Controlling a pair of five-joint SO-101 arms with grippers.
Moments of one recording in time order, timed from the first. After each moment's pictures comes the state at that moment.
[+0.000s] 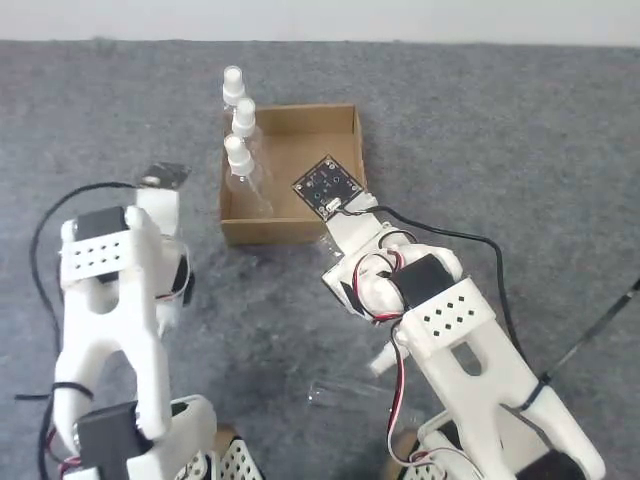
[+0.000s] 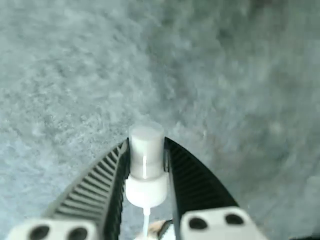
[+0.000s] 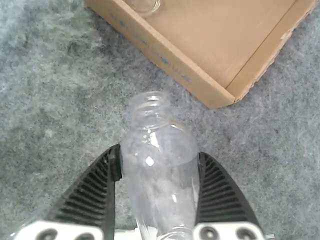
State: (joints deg) left arm -20.0 -17.5 36.3 85.5 -15.4; right arm -34.4 -33.1 39.8 61.1 11.5
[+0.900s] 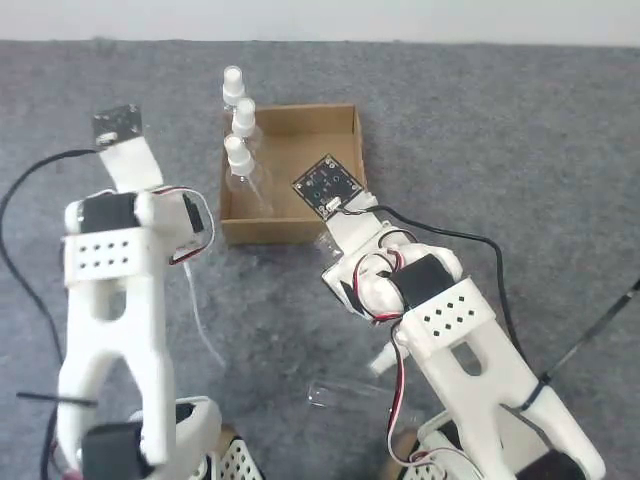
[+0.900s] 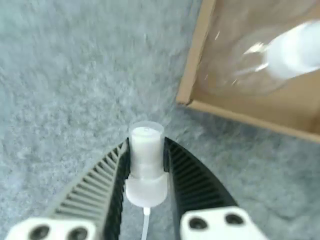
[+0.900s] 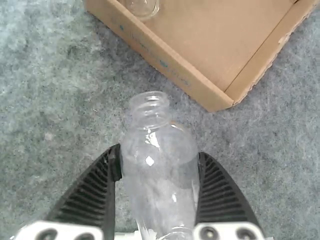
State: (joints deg) left arm -13.2 -23.4 27.1 78.7 17.1; right arm -34.4 -33.1 39.8 60.4 11.5
